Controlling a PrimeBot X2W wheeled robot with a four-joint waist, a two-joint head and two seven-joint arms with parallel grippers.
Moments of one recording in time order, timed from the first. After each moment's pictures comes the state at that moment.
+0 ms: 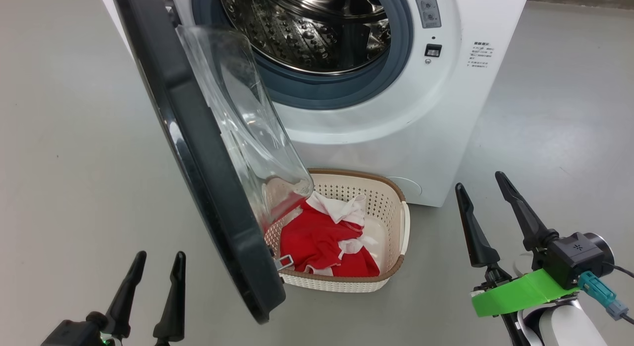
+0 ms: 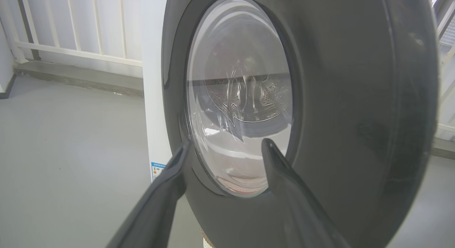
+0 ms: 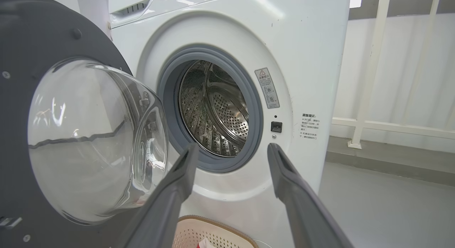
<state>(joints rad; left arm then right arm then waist) 0.02 0.21 -0.11 0.03 -0.46 -0.03 -0.25 -0.10 -0.05 0.05 0.10 0.19 0.13 -0.26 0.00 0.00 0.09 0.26</state>
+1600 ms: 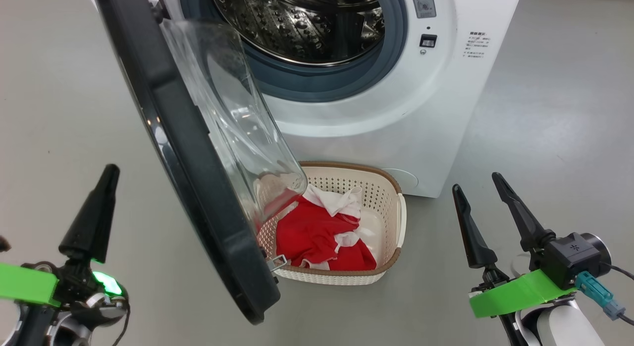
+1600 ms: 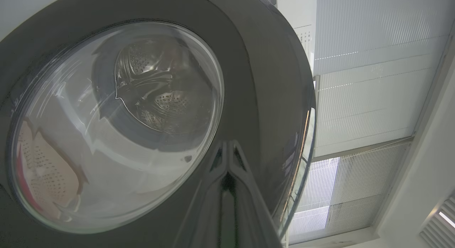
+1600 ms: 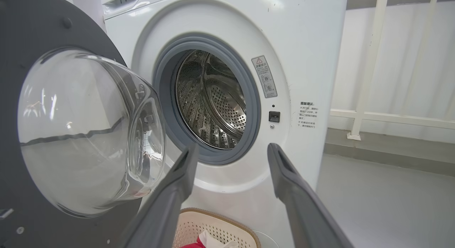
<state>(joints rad) -0.17 0.07 0.20 -0.23 -1.59 0.18 0.26 -0.11 -0.05 0.06 0.10 0.20 0.13 -0.26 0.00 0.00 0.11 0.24</state>
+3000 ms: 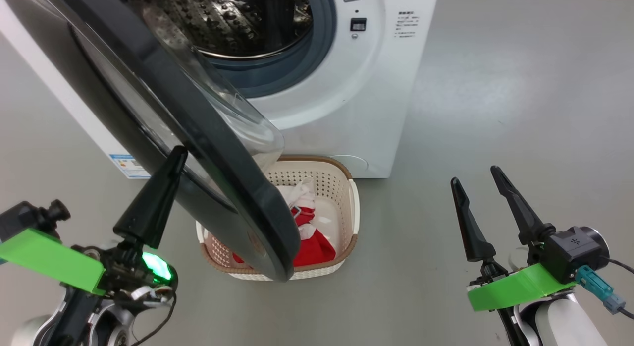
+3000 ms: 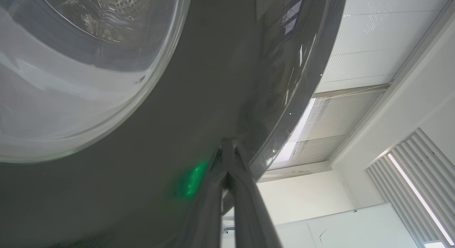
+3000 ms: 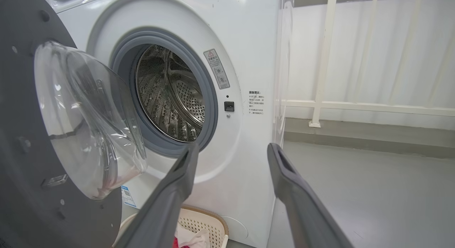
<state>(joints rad) -0.23 0.05 0.06 -0.30 -1.68 0.24 0.37 -0.13 -0.05 0.06 0.10 0.21 0.13 -0.26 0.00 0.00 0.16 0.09</state>
